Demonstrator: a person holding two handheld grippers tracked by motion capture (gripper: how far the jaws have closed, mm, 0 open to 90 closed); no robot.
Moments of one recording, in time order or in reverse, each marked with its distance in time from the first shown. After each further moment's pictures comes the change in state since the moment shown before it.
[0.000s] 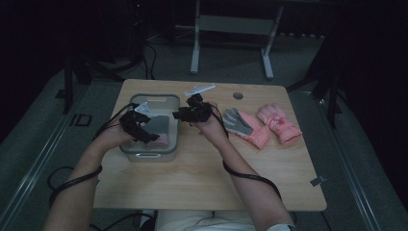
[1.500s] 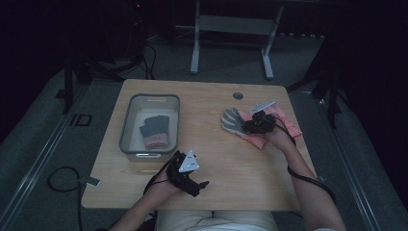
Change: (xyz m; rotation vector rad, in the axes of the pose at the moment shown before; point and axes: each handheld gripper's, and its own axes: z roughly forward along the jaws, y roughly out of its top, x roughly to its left) left arm -0.186 0.008 0.078 -0.277 -0.047 0.027; right arm -0.165 -0.135 -0.101 0.241 -0.232 -0.141
